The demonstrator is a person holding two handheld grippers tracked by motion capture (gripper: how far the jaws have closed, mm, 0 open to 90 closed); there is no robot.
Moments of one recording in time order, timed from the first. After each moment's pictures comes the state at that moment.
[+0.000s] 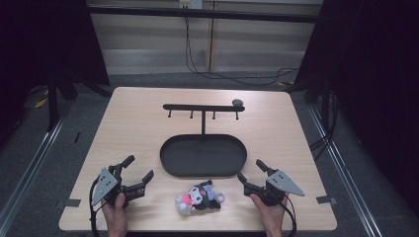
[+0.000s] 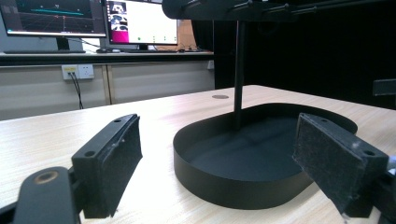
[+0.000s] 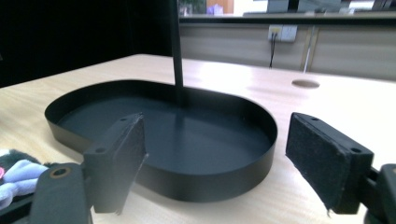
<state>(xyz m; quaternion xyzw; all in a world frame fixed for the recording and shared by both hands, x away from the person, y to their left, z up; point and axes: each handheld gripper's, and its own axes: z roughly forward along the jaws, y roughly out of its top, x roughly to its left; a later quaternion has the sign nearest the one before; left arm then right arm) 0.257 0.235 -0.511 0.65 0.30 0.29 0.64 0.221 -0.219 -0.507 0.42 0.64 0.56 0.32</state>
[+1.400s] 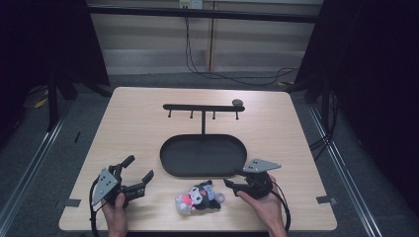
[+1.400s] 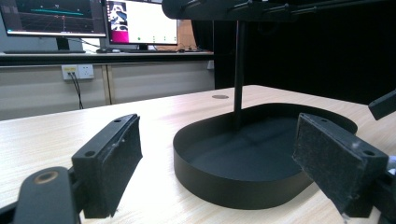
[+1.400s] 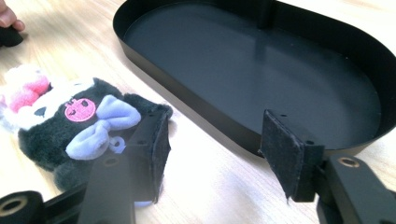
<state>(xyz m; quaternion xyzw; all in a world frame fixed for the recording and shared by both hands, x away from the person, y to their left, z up) 0.257 0.235 -0.511 0.65 0.30 0.29 0.64 0.243 -0.184 -0.469 0.39 0.80 0.43 0.15</state>
